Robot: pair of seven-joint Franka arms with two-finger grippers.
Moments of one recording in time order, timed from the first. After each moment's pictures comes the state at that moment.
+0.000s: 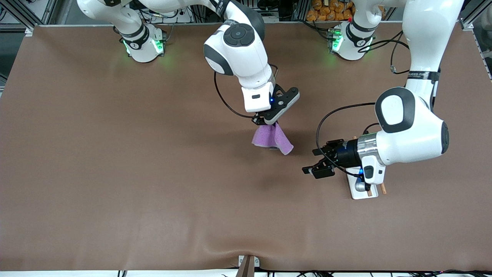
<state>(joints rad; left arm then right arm) -0.18 0.48 -0.12 -1.52 -0.79 2.04 -0.82 0.78 0.61 0.10 -1.25 0.00 2.20 0.09</state>
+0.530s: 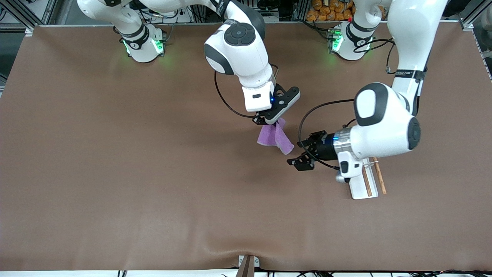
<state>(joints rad) -0.26 0.49 -0.12 -1.52 -0.64 2.03 -1.00 0.78 0.61 0.09 -1.24 -0.01 2.20 0.09</state>
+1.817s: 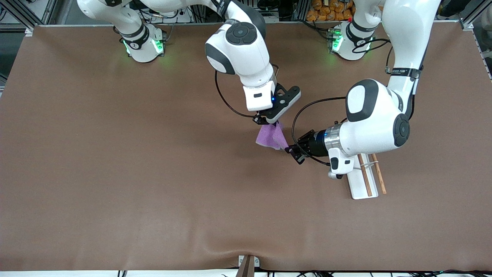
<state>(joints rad) -0.29 0.48 -0.12 -1.50 -0.63 2.02 -1.04 0.78 0.61 0.09 -1.24 -0.02 2.20 0.09</state>
